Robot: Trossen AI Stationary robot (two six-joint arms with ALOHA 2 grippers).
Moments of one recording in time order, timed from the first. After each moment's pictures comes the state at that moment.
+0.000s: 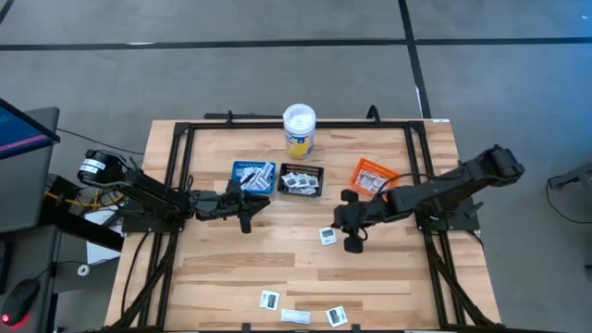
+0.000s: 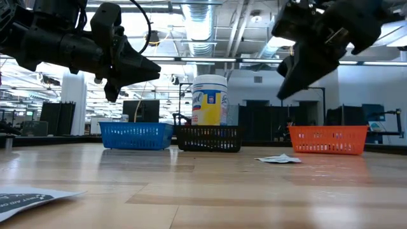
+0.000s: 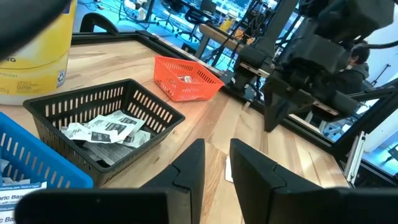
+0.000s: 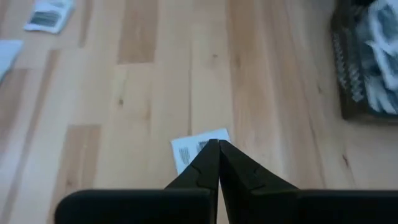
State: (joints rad) left arm -0.22 1.19 0.22 1.00 -0.43 -0.48; right arm 0.26 1.39 0.75 -0.22 0.15 0.24
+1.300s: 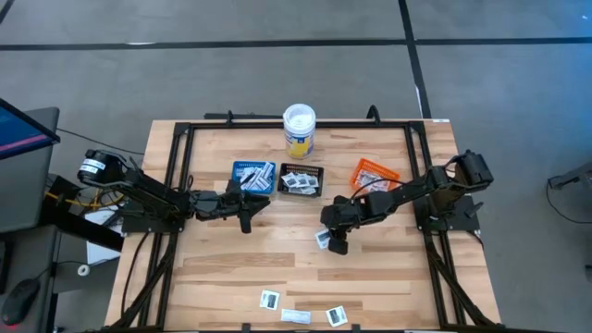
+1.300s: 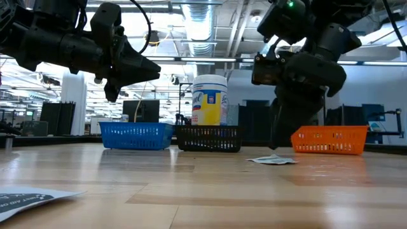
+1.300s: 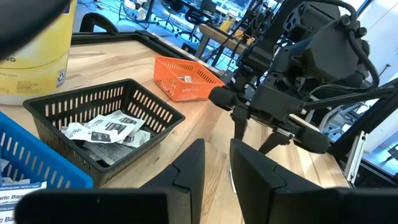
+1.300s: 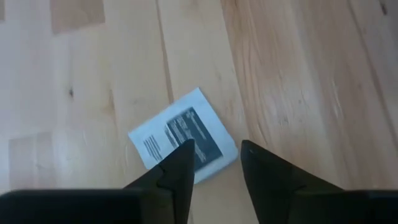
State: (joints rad) left arm -0.22 1.19 0.22 1.00 -0.43 -0.48; right arm 0.19 1.67 0.82 -0.18 0.03 0.39
